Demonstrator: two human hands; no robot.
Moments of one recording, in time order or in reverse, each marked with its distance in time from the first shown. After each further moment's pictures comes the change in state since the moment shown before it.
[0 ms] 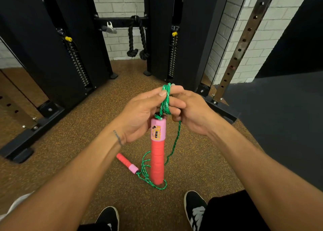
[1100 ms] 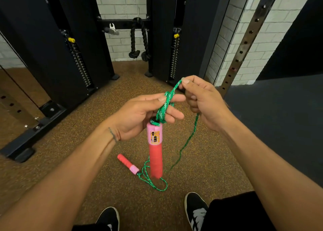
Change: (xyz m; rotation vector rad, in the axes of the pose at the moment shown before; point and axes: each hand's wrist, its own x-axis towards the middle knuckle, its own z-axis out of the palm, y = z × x) left_hand -0.005 0.008 -0.021 0.123 -0.148 -0.115; right_hand -0.005 -0.018 -0.024 -0.247 0.090 -0.252
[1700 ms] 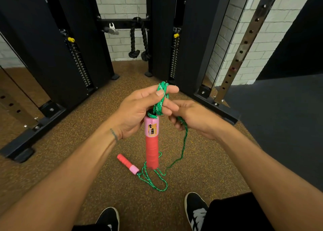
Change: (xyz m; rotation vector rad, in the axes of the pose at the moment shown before) left_hand 0.004 0.001 0.001 0.053 0.160 0.135; right_hand -0.004 0.023 0.017 -0.190 -0.283 0.265
